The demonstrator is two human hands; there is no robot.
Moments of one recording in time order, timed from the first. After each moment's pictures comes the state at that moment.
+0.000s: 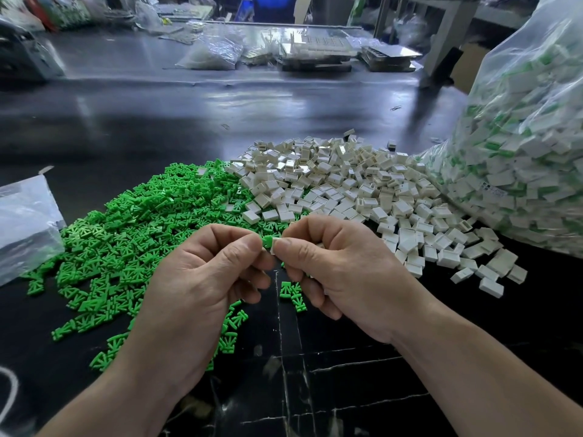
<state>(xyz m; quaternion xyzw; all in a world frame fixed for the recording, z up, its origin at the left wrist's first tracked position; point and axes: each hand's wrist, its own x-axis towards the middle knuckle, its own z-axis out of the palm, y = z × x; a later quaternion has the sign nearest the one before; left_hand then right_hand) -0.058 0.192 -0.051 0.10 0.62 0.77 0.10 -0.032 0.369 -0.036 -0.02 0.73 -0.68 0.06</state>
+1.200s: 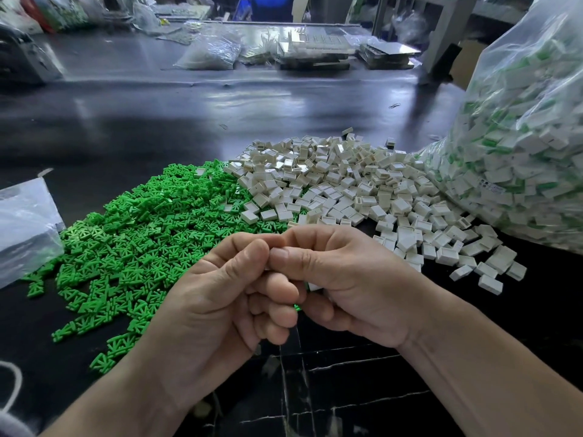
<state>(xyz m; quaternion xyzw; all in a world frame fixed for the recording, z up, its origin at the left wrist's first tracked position) -0.049 0.198 -0.044 0.12 0.37 0.86 0.33 -0.027 0.370 -0.027 -0.04 0.62 -0.76 0.20</state>
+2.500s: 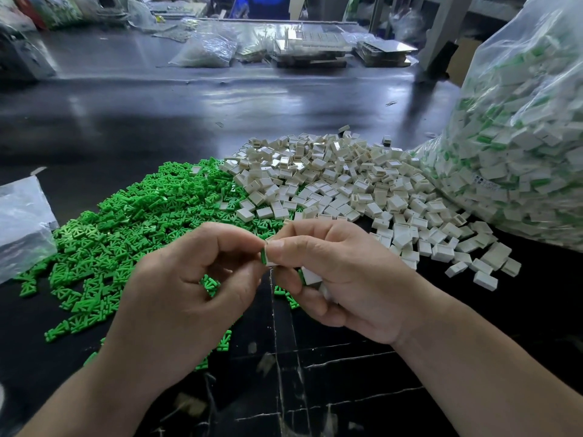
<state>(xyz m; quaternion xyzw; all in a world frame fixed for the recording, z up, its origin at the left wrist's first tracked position) -0.048 0.185 -0.035 0.30 0.82 0.46 -0.13 -0.025 0.369 -0.021 -0.03 0.65 -0.74 0.17</state>
